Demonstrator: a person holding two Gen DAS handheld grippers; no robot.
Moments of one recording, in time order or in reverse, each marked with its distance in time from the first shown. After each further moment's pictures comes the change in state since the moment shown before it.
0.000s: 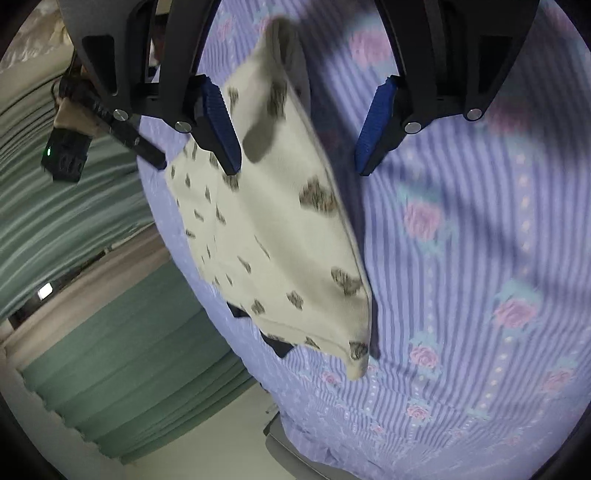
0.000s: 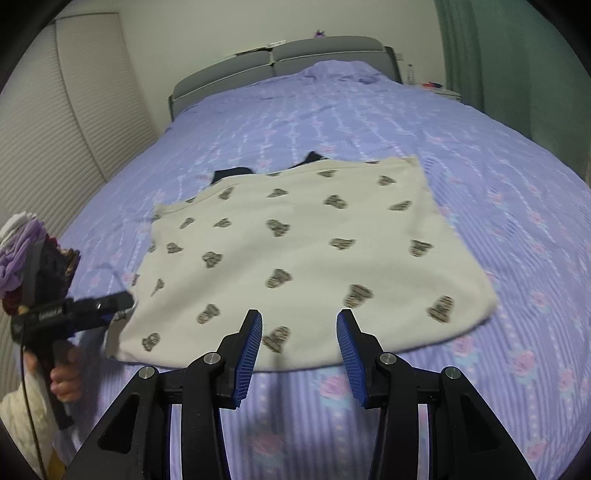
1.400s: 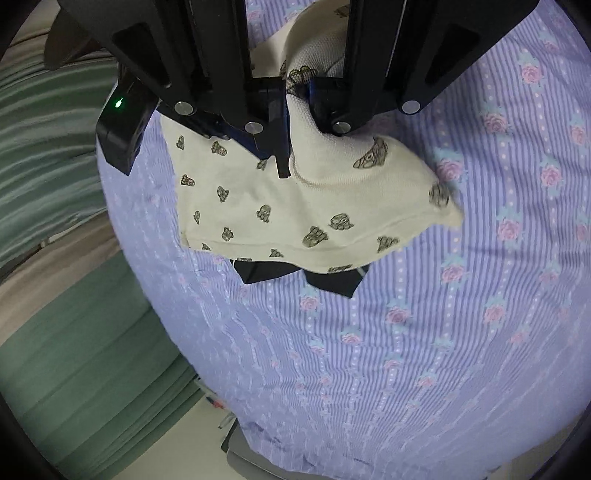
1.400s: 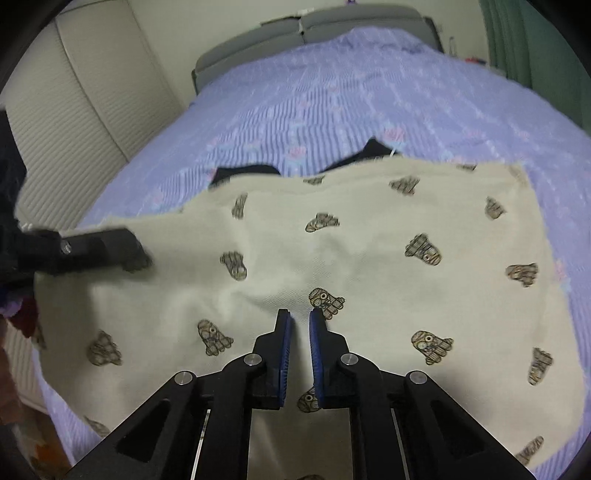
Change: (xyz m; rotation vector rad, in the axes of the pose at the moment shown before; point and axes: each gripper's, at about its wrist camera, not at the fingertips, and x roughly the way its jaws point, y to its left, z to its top) left arm 0.054 -0.142 0.087 -0.014 0.071 0.344; right arm 0.110 0.008 0.067 -0.031 0.144 0.156
